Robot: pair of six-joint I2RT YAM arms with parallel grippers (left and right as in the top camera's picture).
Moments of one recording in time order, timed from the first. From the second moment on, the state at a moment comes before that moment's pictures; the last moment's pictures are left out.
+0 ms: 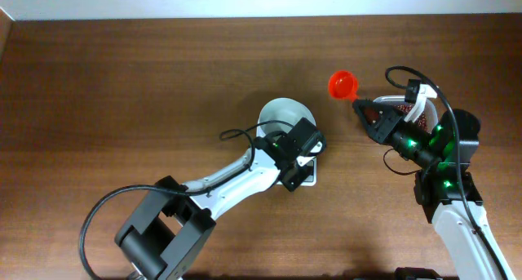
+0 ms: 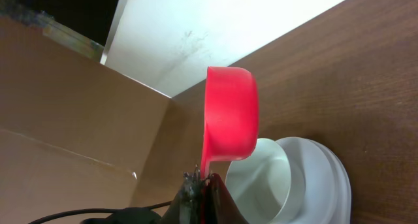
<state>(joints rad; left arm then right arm) -0.79 1.84 1.18 -0.58 -0.06 0.06 -0.07 1.15 0.64 0.25 -0.79 0.75</state>
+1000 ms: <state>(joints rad) -0.79 1.88 1.18 -0.56 -0.06 0.06 -0.07 1.15 0.64 0.24 -0.79 0.75</state>
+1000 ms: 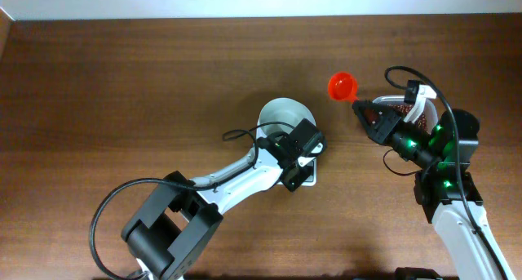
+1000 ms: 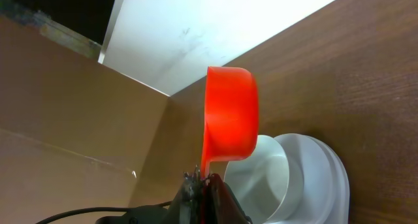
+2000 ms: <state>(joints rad) -0.80 1.90 1.20 -0.57 -0.09 0.04 -0.07 1.15 0.64 0.24 -0.79 0.75</state>
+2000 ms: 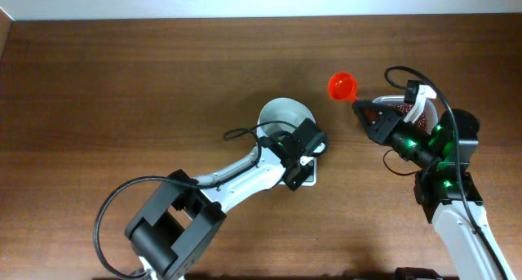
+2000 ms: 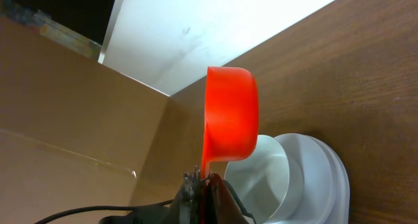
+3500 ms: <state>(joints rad) -0.68 1.25 1.21 -0.83 -0.11 0.04 -0.21 1.15 0.64 0.22 -0.78 0.74</state>
